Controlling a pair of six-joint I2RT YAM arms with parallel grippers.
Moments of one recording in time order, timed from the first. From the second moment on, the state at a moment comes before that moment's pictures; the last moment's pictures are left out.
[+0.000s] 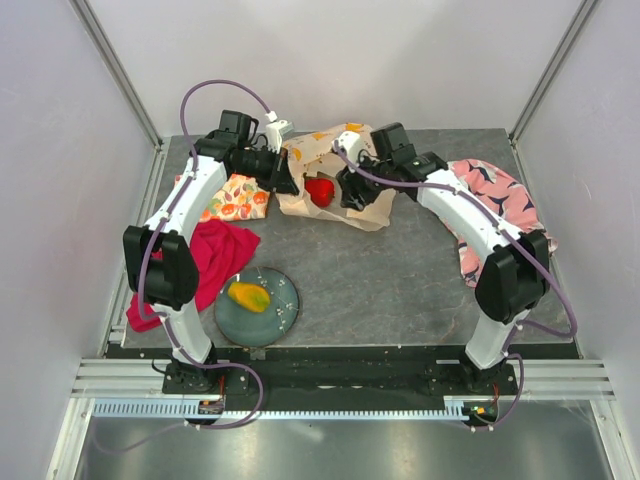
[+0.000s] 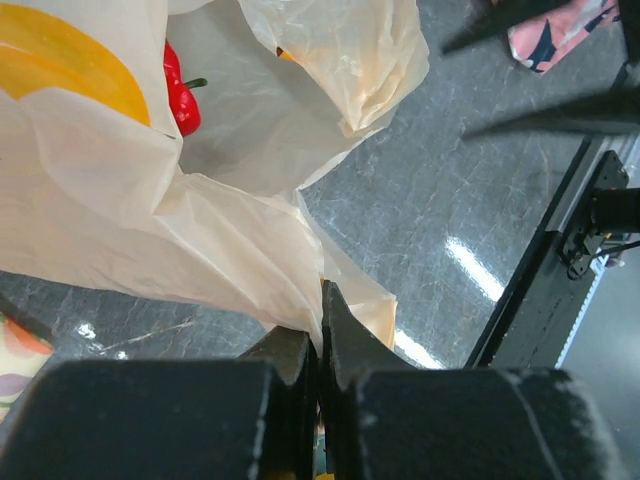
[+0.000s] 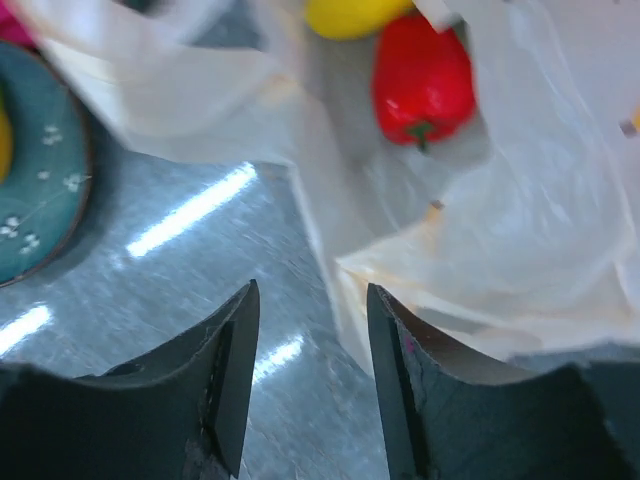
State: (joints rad) left arm -0.23 1.84 1.72 -0.80 0.76 0.18; right arm 0.47 1.79 1.63 -0.64 -0.40 -0.32
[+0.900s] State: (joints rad) left arm -0.23 1.84 1.68 -0.80 0.74 0.17; right arm 0.52 2.41 2.22 -0.61 -0.33 -0.26
